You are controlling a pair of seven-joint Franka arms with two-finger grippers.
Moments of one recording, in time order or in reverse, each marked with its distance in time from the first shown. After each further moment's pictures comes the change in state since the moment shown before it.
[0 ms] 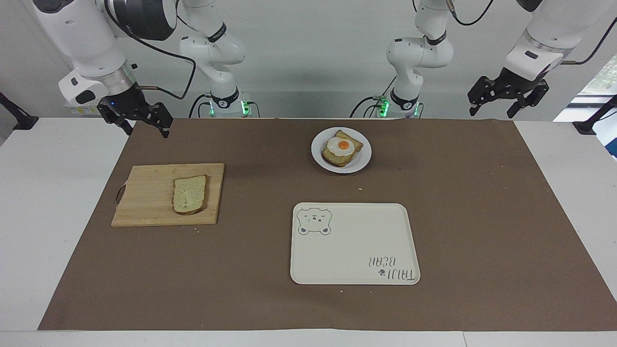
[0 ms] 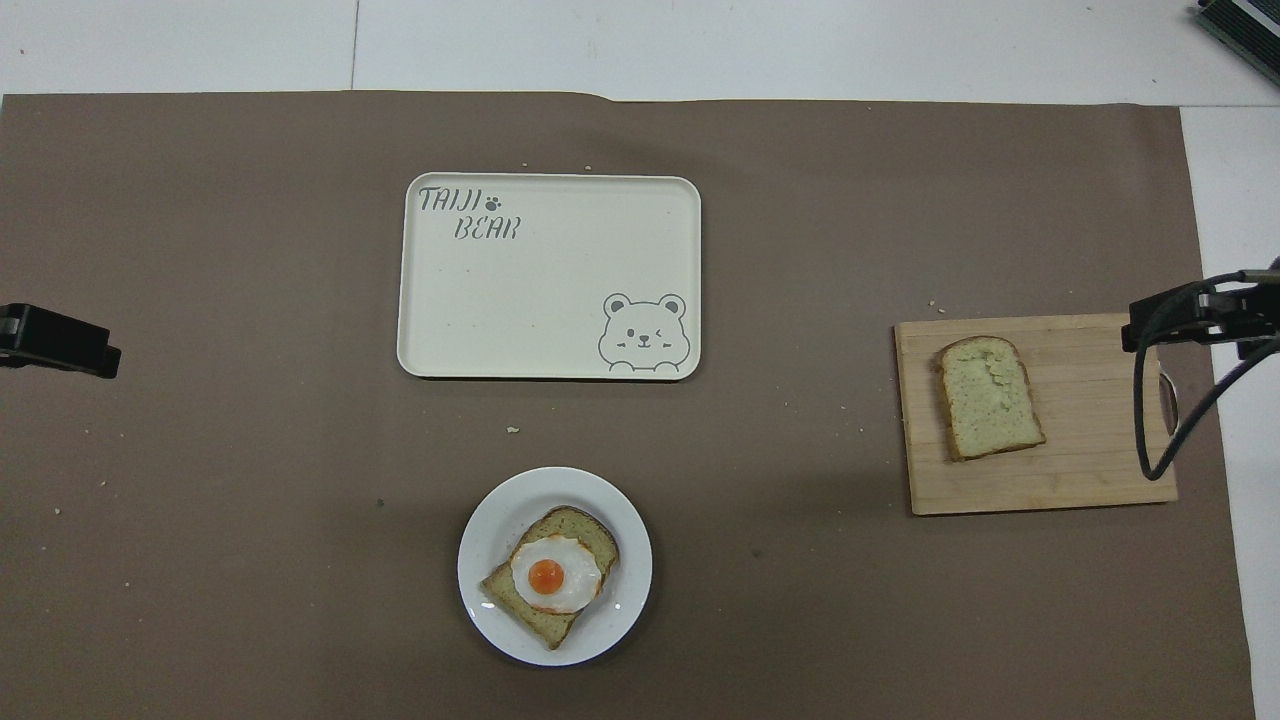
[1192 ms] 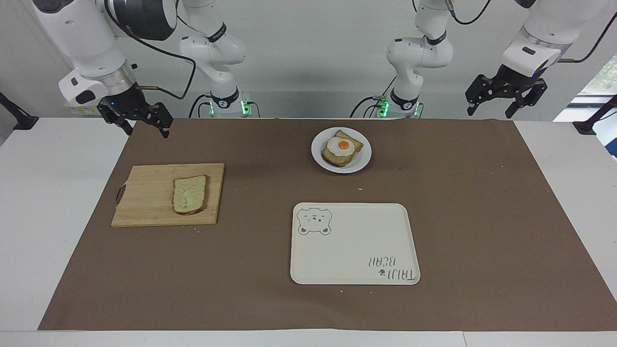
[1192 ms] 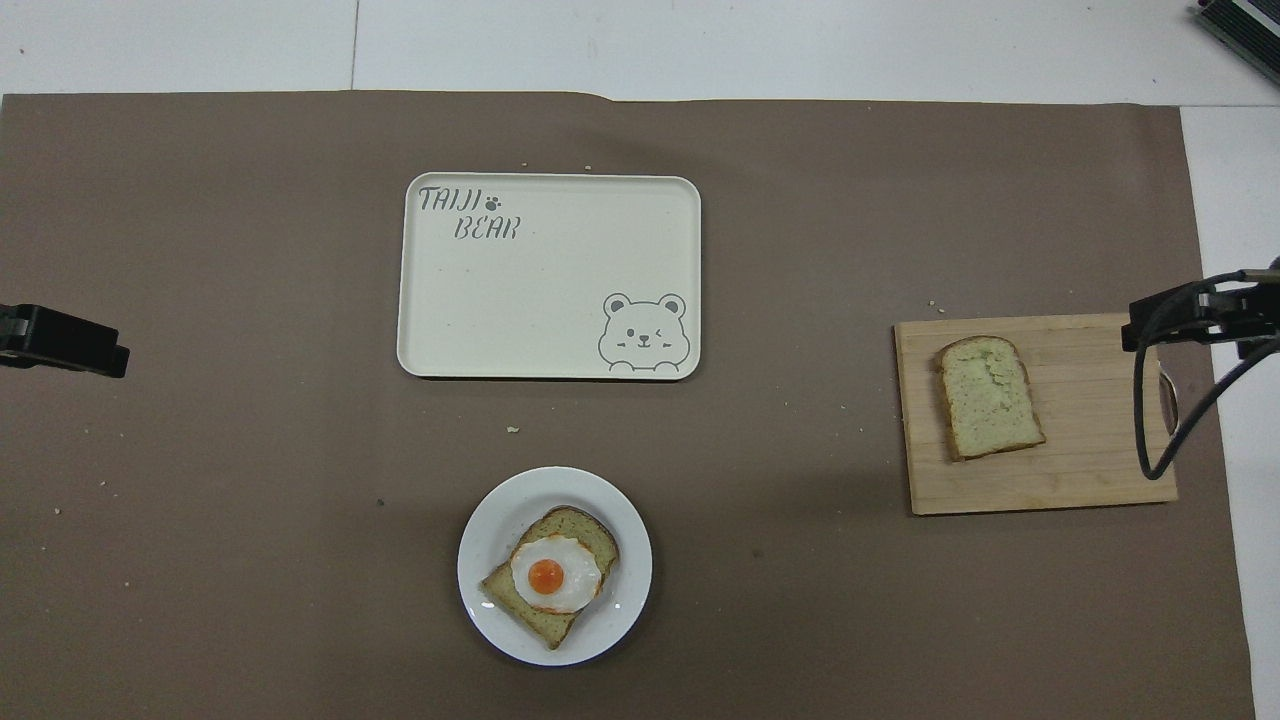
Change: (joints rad) left arm -0.002 -0.007 -0.004 0.000 -0.011 0.042 -0.005; right arm 0.000 0.000 0.000 0.000 0.000 0.000 0.000
